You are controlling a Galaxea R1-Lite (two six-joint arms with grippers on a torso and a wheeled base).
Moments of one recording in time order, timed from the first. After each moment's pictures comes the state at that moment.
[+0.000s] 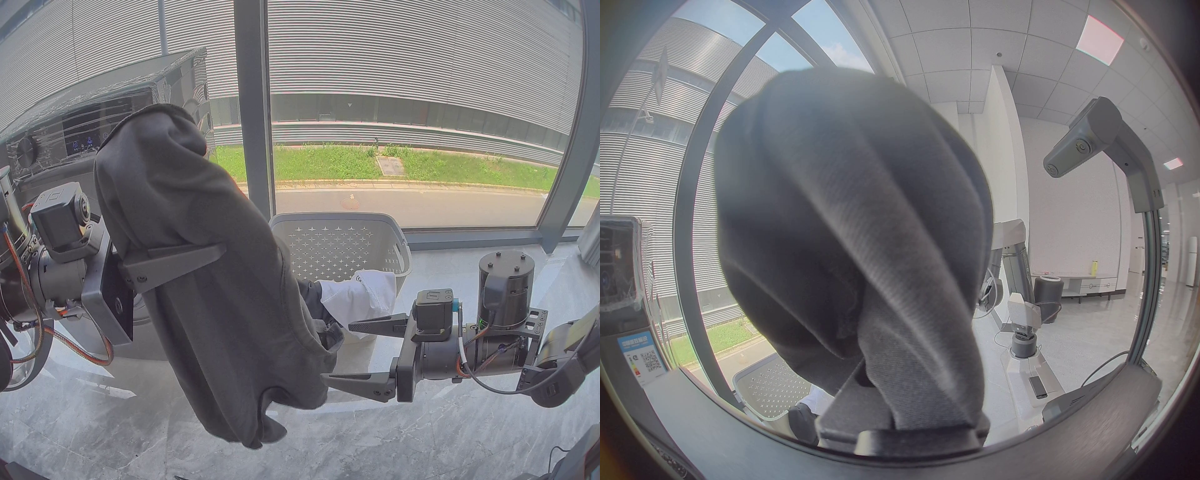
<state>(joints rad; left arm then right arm) -0.37 1.35 -0.68 -0.76 -0.89 0.09 0.68 1.73 -0.60 -0.81 0.49 0.04</state>
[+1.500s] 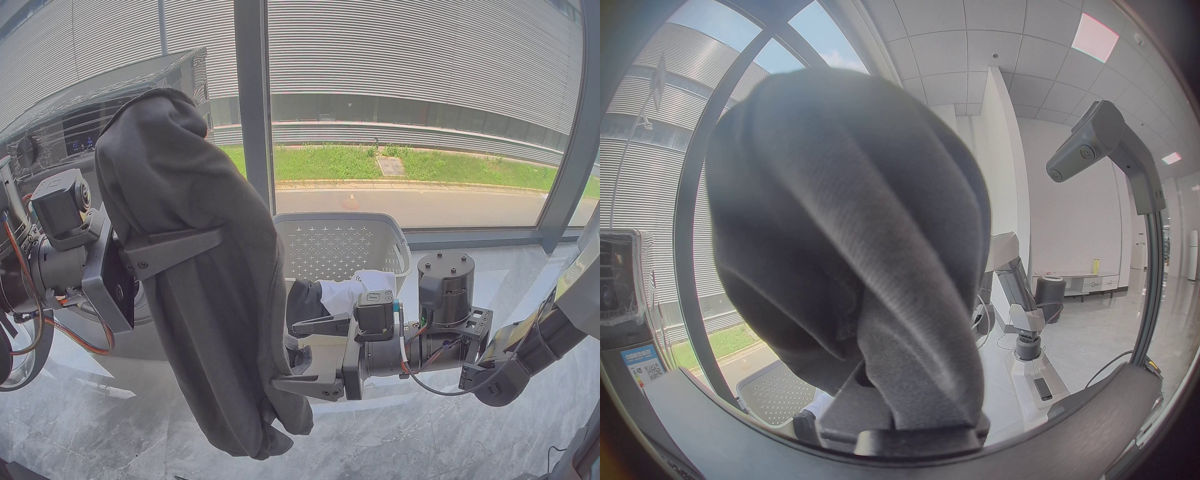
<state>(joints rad) -0.37 1.37 -0.72 -0.76 -0.89 0.09 0.72 1.96 -0.77 -0.91 0.63 0.03</state>
